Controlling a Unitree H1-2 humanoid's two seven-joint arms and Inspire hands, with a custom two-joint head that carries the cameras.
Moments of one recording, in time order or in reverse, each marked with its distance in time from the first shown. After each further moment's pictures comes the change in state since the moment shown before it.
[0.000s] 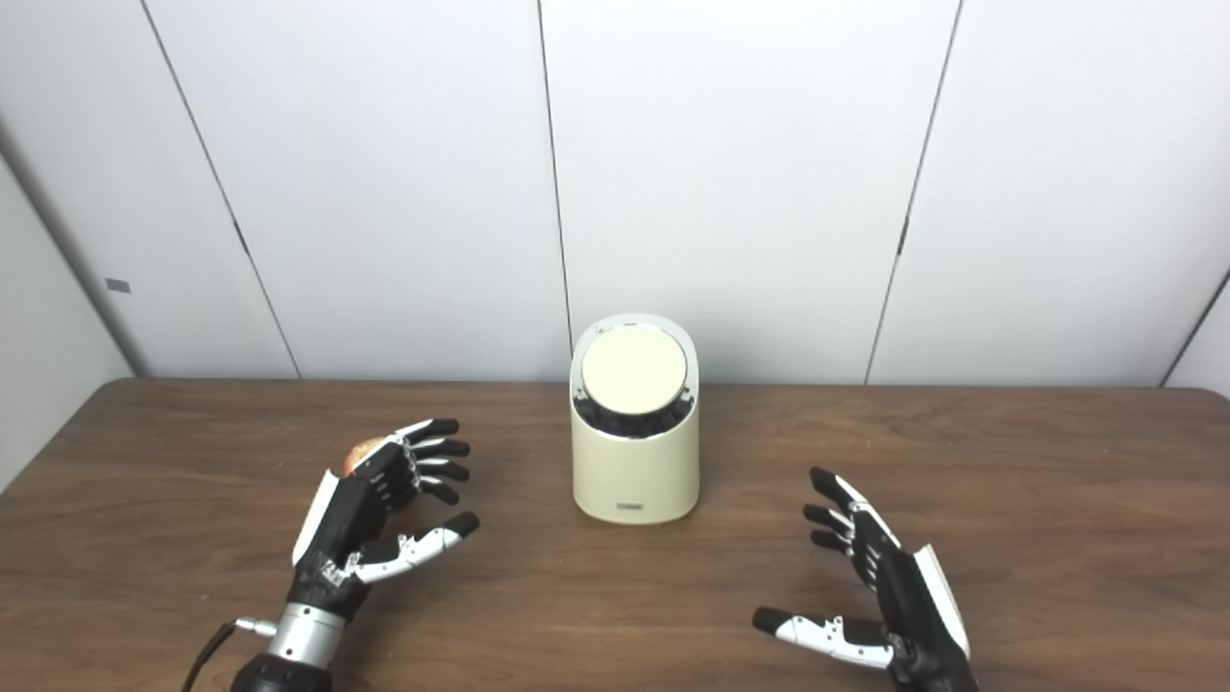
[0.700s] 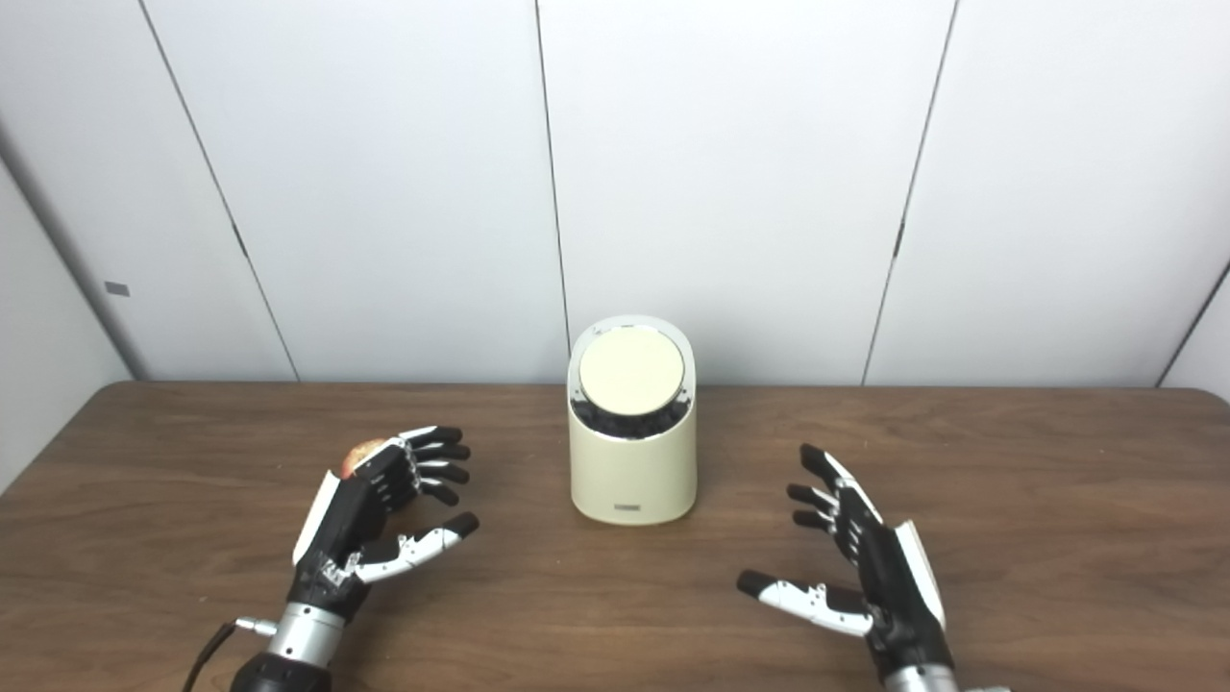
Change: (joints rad) left arm -0.021 -0.006 0.002 0.031 0.005 0.000 -0.007; right arm -0.126 0.029 0.018 0.048 -0.056 -0.002 -0.039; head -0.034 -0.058
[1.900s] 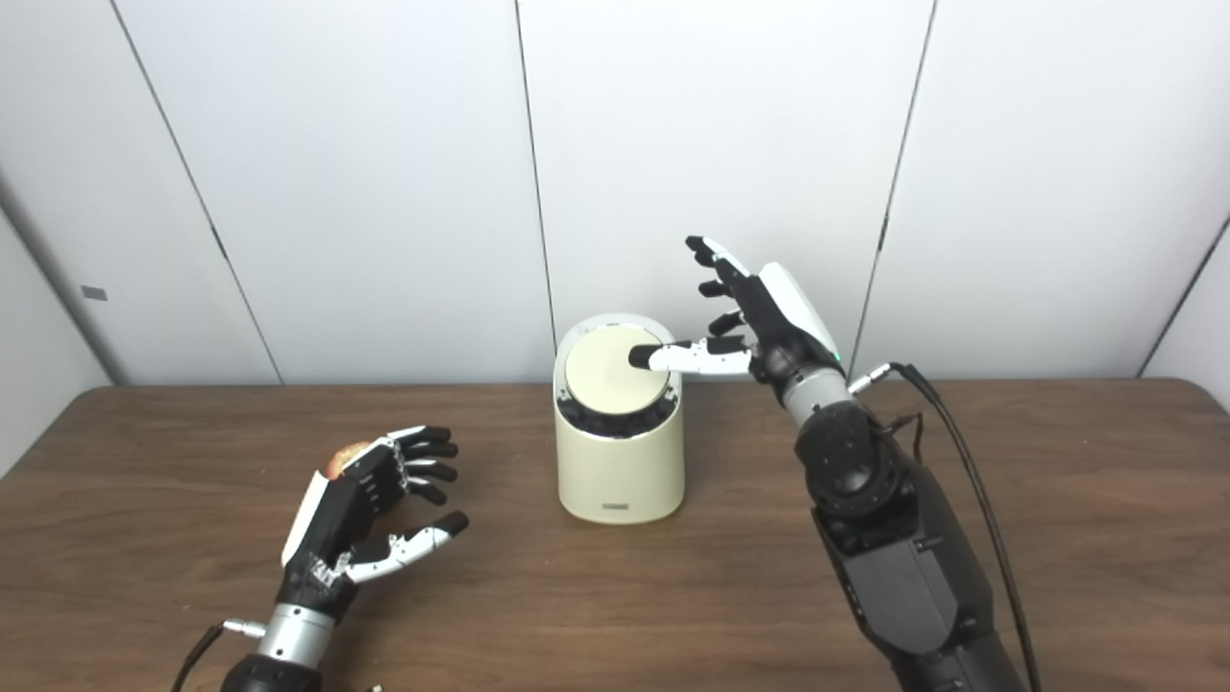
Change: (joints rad) left arm -0.008 0.010 -0.030 0.008 0.020 0.000 0.019; right arm -0.518 -0.090 0.169 0.066 -0.246 0.534 0.102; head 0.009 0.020
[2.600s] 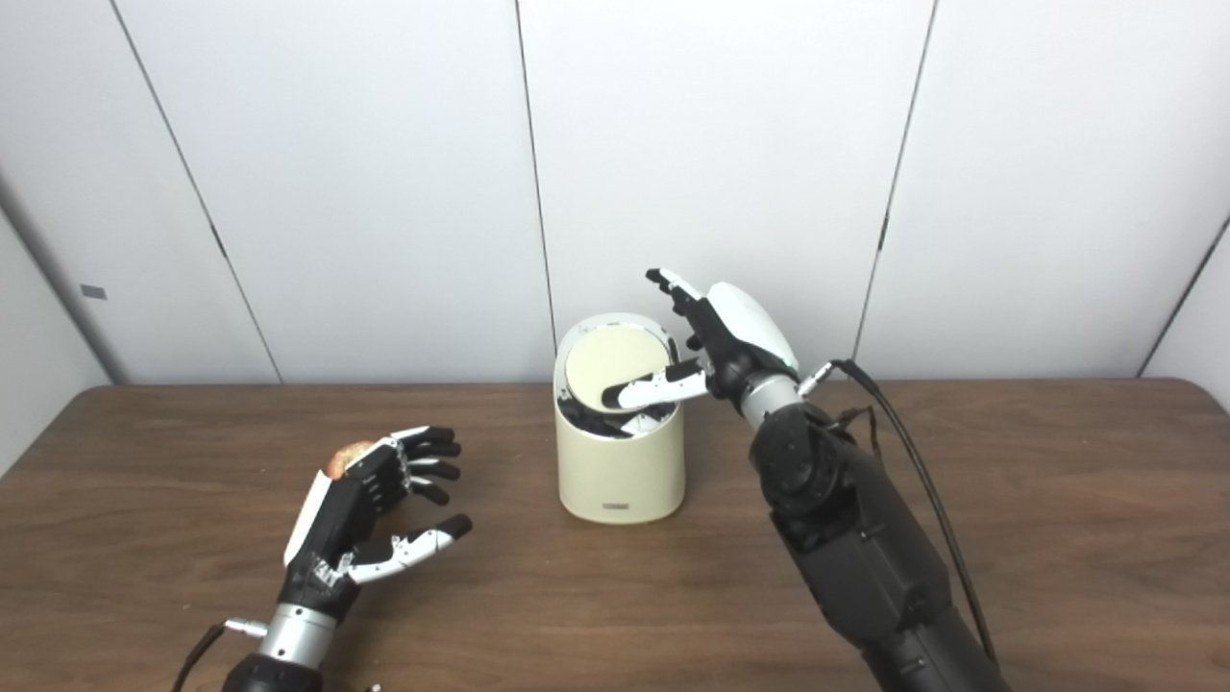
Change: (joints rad) left arm 0.001 -0.001 -0.007 -0.006 0.005 0.000 0.007; right arm -0.041 0.003 0.124 0.097 -0.126 0.009 0.005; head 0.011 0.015
